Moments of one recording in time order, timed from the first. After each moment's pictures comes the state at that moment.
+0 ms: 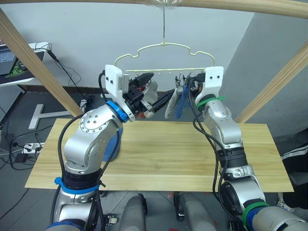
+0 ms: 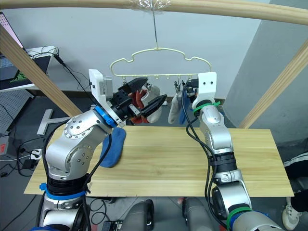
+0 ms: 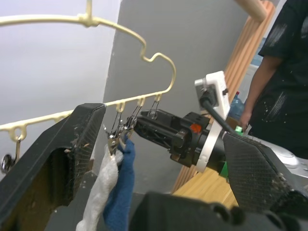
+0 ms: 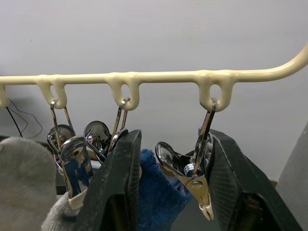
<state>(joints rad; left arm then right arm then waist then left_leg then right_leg) -0.56 0.37 0.03 -0.42 -0.47 0.60 -0.51 -0.76 -0.07 -0.03 0.18 0.10 0.34 0.02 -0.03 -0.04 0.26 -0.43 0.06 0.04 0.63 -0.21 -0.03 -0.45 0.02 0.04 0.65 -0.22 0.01</state>
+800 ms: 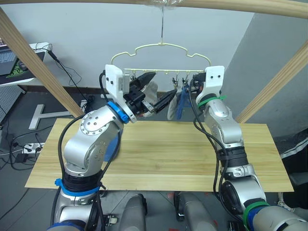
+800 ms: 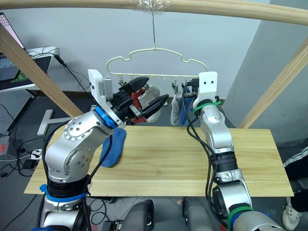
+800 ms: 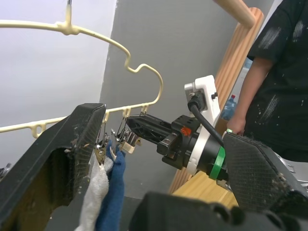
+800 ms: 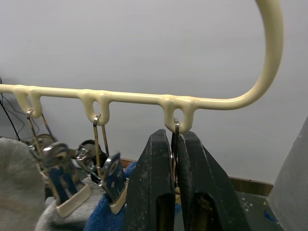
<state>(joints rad) -0.53 0.36 0.03 -0.47 -0.49 0.61 -0.49 -0.76 -0.08 -0.03 0.18 0.09 0.33 0.03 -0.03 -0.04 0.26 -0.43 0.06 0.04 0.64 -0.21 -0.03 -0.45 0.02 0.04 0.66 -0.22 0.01</state>
